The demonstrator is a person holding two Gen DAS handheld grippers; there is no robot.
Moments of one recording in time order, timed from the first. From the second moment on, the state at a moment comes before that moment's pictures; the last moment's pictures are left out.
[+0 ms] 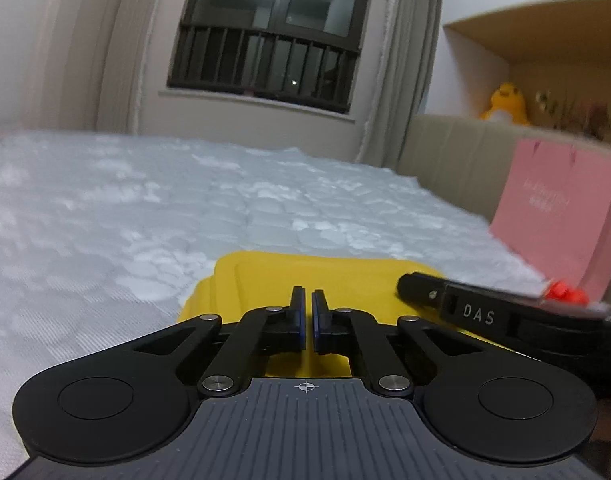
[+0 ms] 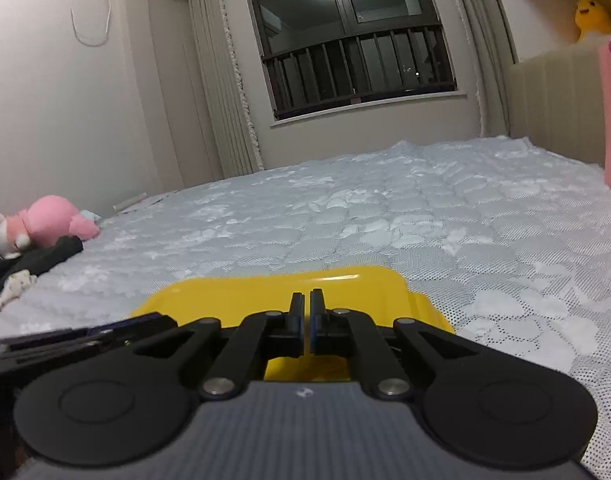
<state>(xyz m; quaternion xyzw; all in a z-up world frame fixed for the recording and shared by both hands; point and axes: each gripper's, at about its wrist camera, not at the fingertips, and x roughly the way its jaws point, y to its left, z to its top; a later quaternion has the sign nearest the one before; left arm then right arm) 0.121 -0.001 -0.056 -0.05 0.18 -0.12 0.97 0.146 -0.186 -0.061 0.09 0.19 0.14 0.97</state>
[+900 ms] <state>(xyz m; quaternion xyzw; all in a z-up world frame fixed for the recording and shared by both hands) 0.137 -0.004 -0.041 -0.05 0.22 -0.06 0.97 0.146 -0.181 -0.044 0.06 0.24 0.12 0.96</state>
